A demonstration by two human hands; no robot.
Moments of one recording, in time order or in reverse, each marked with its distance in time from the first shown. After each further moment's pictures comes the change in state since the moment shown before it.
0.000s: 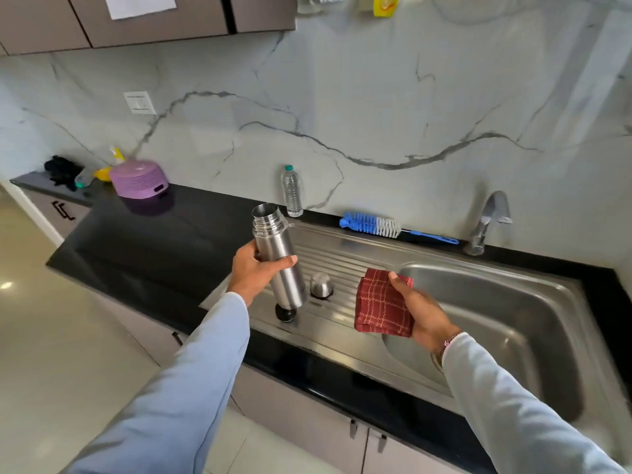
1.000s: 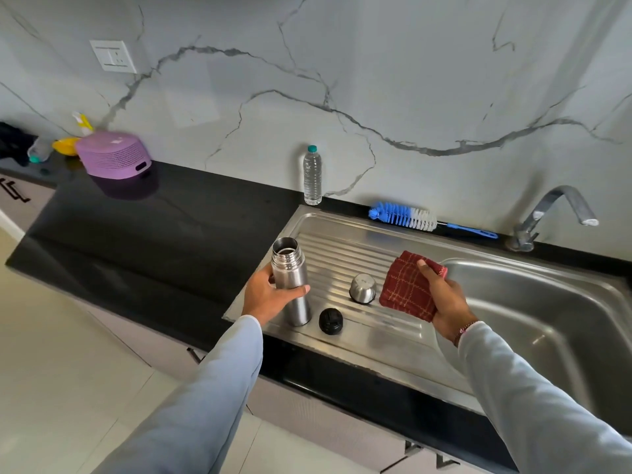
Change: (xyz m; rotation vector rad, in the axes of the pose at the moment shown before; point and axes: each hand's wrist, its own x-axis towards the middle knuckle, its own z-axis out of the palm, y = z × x) left_hand 0.089 -0.130 -0.057 0.115 -0.161 -0.081; right_hand 0.091 0.013 0.099 0.084 0.352 -0.046
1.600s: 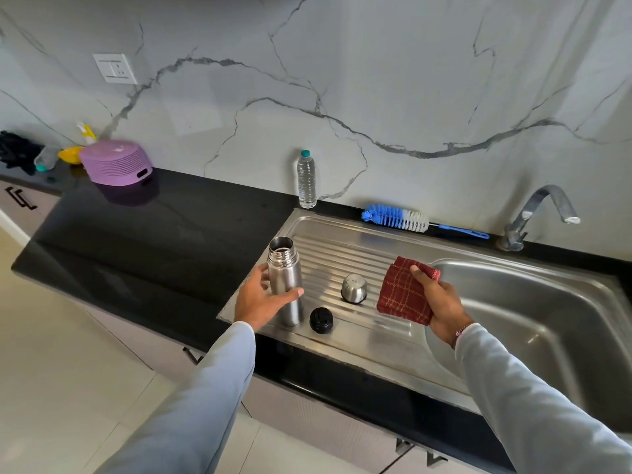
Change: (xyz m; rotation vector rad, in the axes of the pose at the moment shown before) left_hand -0.016 0.001 0.007 0.052 0.049 -0.067; right_hand -0.004 0.000 -0.024 -0.046 -0.047 0.009
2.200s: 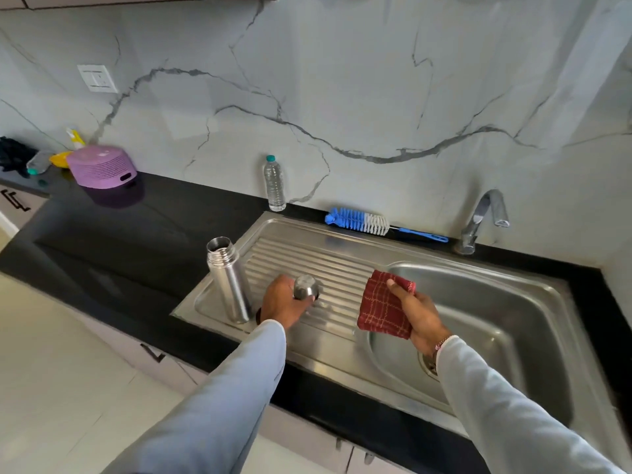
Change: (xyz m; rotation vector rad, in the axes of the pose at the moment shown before) left_hand -0.034 0.067 0.154 0.279 0.019 0.042; right_hand -0.012 -0.023 -0.095 -0.007 -0.130 0.010
